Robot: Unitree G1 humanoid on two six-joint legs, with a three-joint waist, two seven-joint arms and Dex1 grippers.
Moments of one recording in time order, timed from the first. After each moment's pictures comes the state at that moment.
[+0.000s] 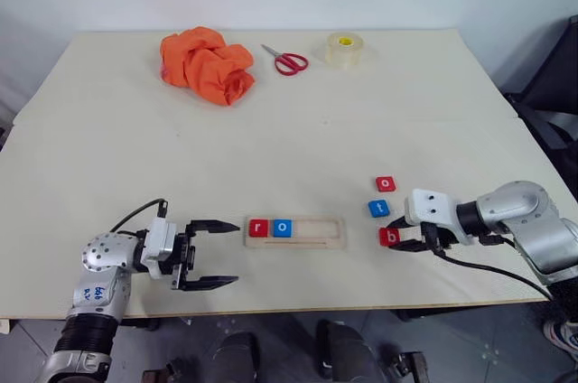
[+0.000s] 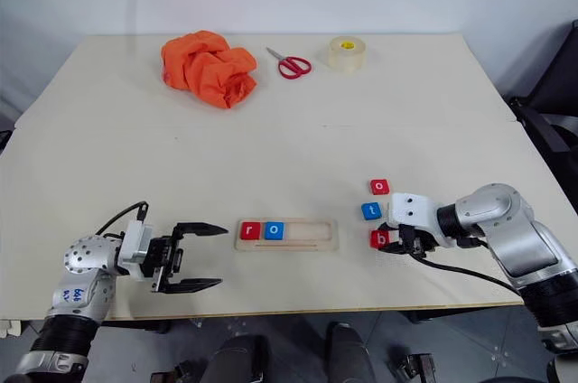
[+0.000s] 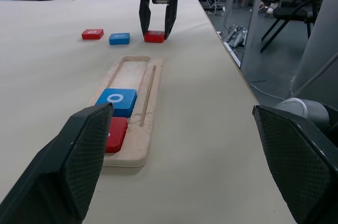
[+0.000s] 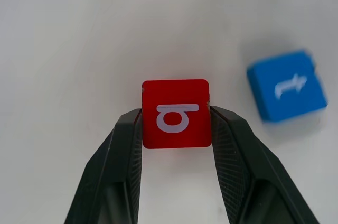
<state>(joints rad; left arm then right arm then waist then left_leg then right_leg) -0.22 0.58 0.06 0.27 -0.52 -0.25 -1.50 -0.41 -0.99 0.19 -0.12 0.16 0.36 1.30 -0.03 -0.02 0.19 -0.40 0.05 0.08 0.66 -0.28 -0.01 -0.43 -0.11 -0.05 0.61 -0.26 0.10</state>
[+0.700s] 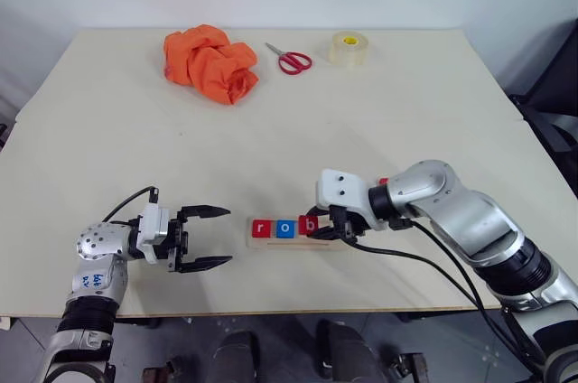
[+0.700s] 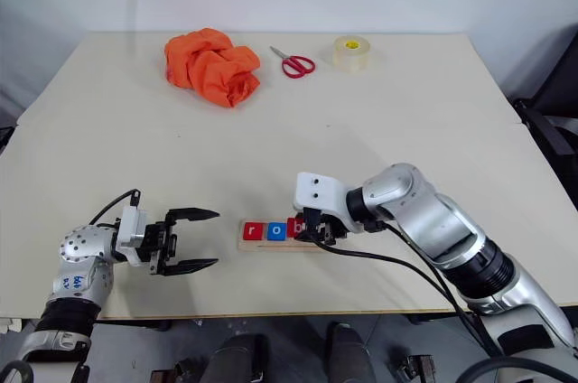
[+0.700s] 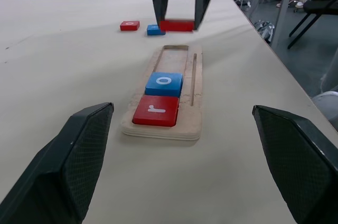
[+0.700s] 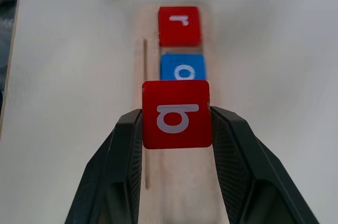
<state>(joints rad) -0.29 0.59 0.08 0.43 -0.51 -0.33 -1.50 -0.75 -0.71 0.50 -0.36 0.19 0.85 1.10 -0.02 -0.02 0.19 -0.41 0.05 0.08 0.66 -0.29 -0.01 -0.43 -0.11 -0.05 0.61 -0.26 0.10</state>
